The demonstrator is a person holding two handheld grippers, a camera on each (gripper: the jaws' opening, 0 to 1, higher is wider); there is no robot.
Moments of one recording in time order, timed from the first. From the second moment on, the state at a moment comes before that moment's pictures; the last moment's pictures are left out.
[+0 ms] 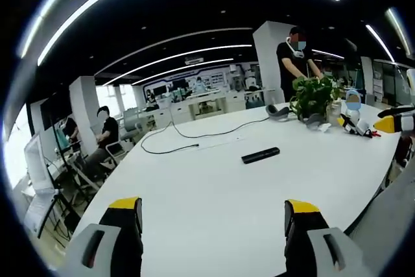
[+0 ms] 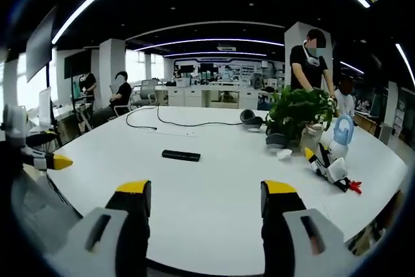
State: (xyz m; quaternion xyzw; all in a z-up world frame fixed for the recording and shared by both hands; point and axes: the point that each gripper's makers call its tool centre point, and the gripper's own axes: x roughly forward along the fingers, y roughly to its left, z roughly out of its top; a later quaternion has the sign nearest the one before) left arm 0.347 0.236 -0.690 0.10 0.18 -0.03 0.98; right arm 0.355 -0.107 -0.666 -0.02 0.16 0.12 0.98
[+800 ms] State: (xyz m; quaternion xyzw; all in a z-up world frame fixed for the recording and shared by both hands) left arm 0.348 0.235 -0.692 0.10 0.19 -0.03 0.98; right arm 0.356 -0.105 -0.667 -0.02 0.17 0.12 0.98
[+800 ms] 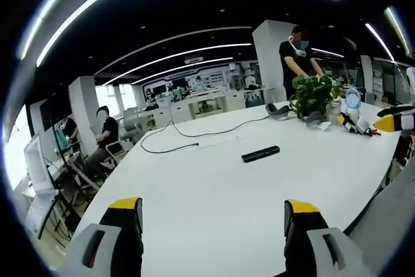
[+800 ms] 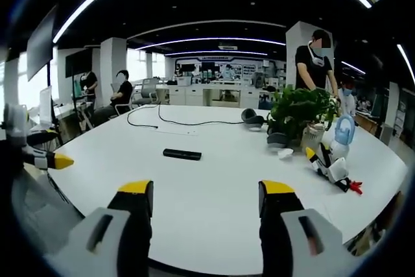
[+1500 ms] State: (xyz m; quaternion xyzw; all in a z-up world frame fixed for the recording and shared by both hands) left arm 0.349 0.226 -0.689 0.09 0.20 -0.05 0.98; right arm 0.356 -0.102 -0.668 -0.02 0.17 0.13 0.98
